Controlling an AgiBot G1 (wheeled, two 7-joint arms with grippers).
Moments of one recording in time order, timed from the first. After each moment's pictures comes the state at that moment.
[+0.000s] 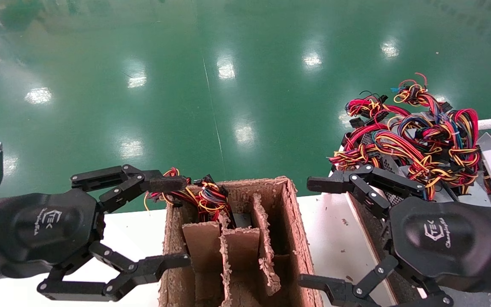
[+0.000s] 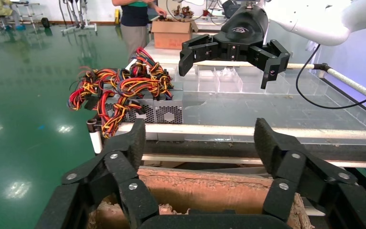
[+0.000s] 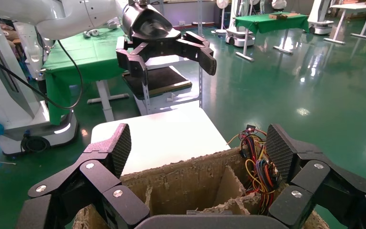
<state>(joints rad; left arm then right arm) -1.09 0.58 0.36 -1.27 0.68 1.47 -0.14 1.07 -0.61 -0.28 1.28 -0.73 -1.49 0.19</state>
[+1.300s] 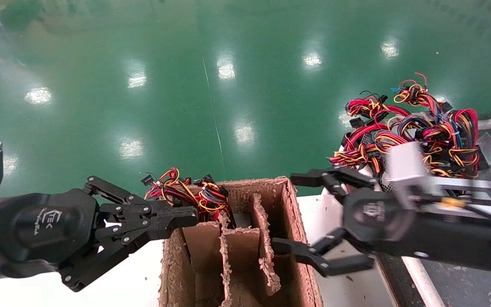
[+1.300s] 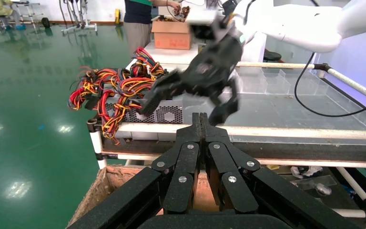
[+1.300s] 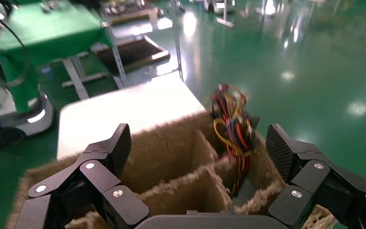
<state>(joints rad) -1.09 0.58 0.36 -1.27 0.68 1.47 -0.14 1.16 -0.75 -0.39 1.15 -0.95 -1.39 0.20</state>
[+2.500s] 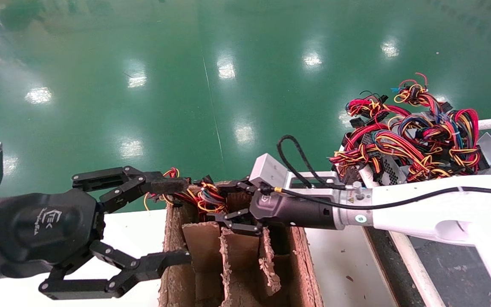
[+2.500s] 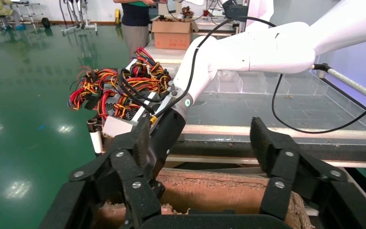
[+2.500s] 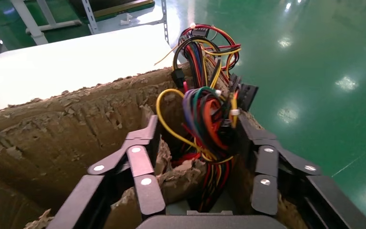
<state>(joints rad) -1.09 0.58 0.36 -1.27 0.68 1.47 -0.14 1.37 -1.18 -0.58 0.70 -1.27 -1.21 -0.04</state>
